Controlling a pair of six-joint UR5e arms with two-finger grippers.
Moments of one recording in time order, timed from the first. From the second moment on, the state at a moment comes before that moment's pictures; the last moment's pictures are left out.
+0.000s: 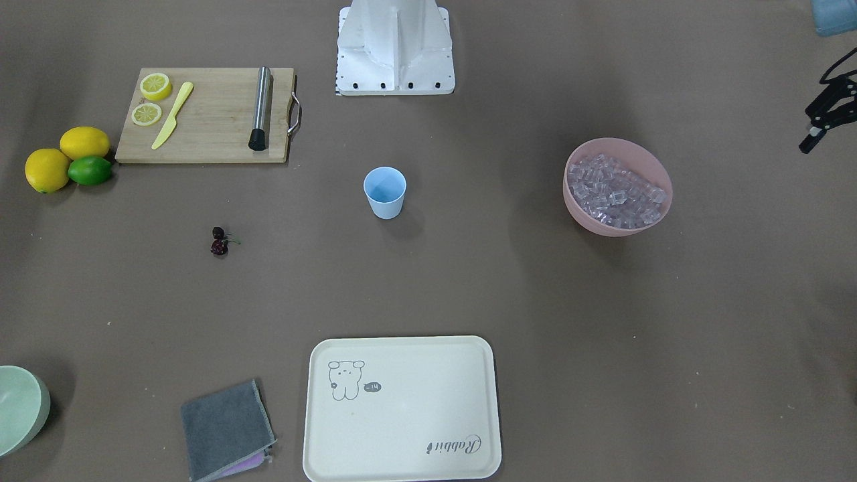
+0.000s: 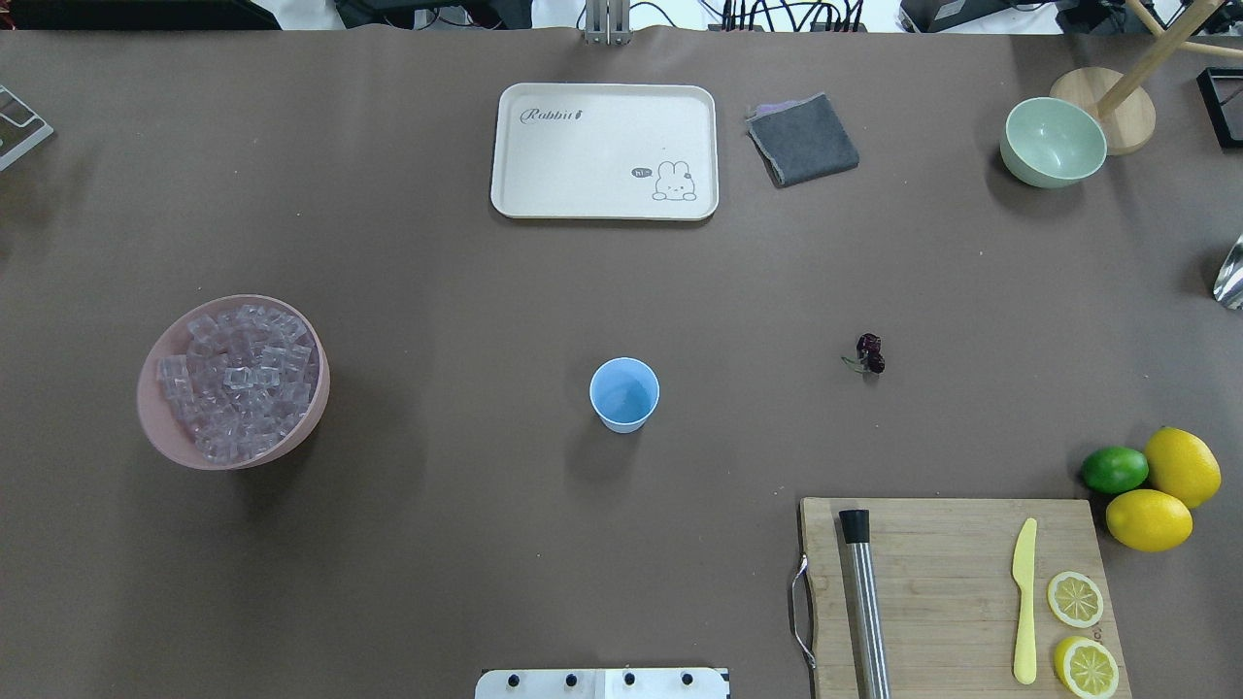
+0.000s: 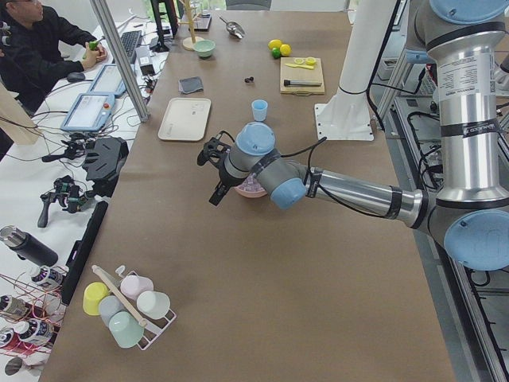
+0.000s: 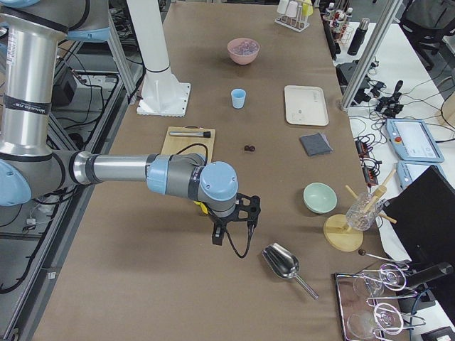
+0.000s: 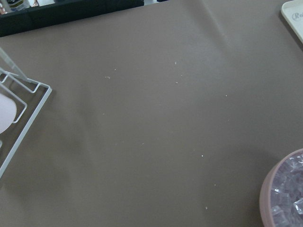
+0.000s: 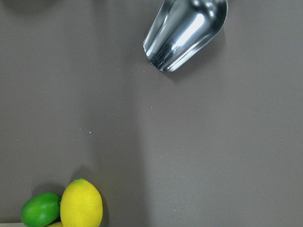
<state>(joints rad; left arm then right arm) -1.31 -1.43 -1.95 -2.21 -2.29 -0.36 1.68 -1.79 1.86 -1.74 2.43 -0.04</state>
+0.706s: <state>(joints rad) -0.92 -1.72 -1.97 -1.99 -2.12 -0.64 1.72 -1.80 1.85 -1.75 2.45 -0.04</state>
